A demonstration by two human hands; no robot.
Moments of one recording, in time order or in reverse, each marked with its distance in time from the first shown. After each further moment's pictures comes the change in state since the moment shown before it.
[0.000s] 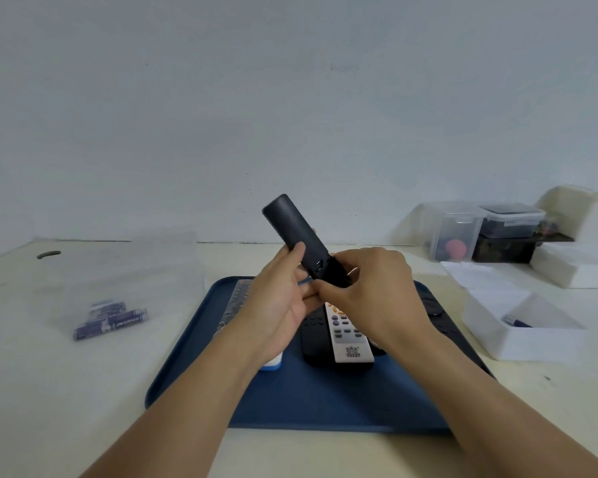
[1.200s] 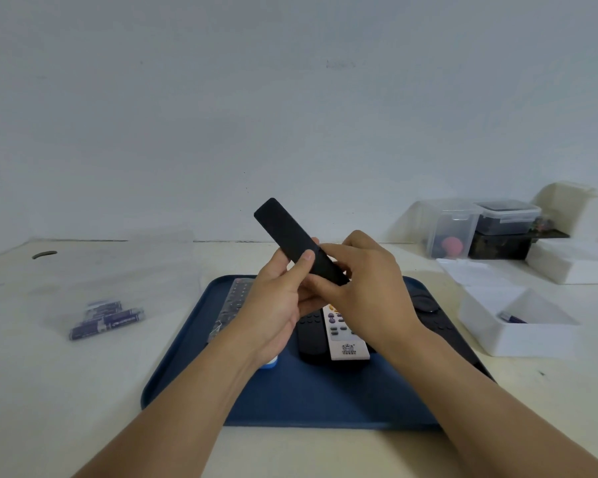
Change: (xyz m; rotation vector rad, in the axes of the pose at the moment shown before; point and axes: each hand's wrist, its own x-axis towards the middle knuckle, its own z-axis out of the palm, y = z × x) left_hand -0.005 -0.007 -0.001 0.145 -0.024 0.070; right_hand 0.001 0.007 0.011 0.074 0.057 -0.173
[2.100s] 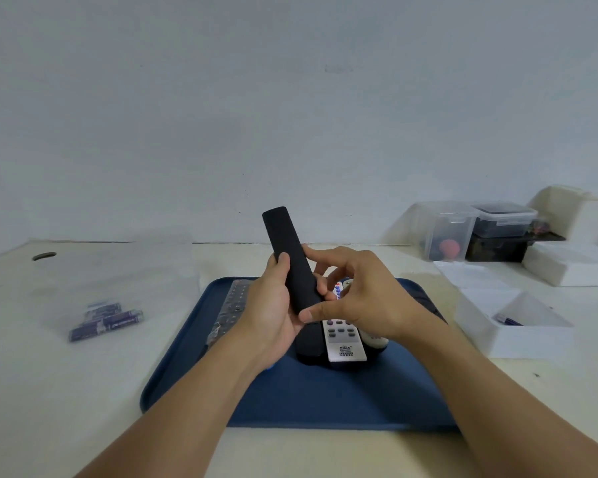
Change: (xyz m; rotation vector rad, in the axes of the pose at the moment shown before) left_hand -0.004 0.006 0.010 -0.167 0.135 -0.143; right_hand 0.007 0.017 -0.013 0.416 -0.398 0.131
